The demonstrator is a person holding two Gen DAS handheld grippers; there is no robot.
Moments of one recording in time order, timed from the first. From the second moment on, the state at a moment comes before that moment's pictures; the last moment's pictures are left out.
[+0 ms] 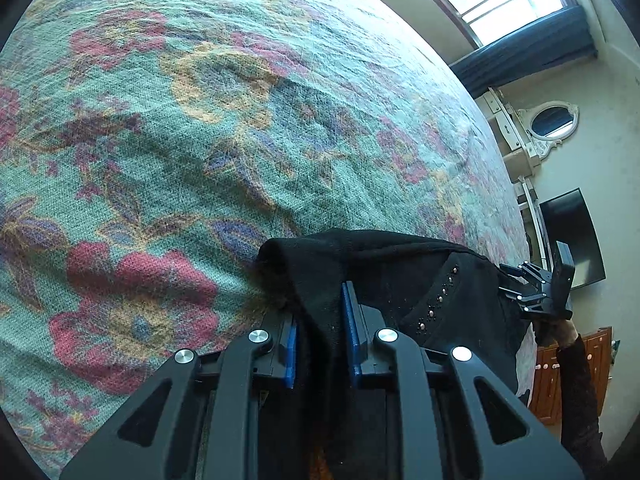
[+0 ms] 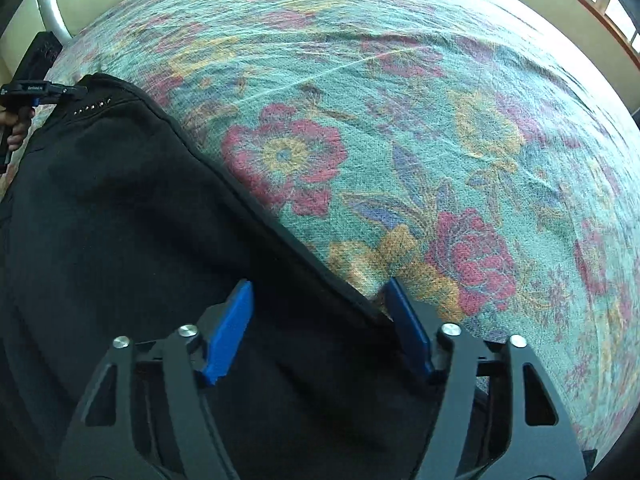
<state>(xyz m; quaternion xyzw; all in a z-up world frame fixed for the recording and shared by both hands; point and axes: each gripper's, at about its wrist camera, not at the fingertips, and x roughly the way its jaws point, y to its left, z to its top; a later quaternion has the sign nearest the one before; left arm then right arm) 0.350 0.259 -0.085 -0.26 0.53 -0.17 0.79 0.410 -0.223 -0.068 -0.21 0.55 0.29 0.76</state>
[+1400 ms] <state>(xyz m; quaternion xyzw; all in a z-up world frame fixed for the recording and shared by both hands) 0.056 0.250 -0.072 -0.52 0.37 -0.12 0.76 0.062 -0.325 -0.048 0.37 0.44 0.16 0.81</state>
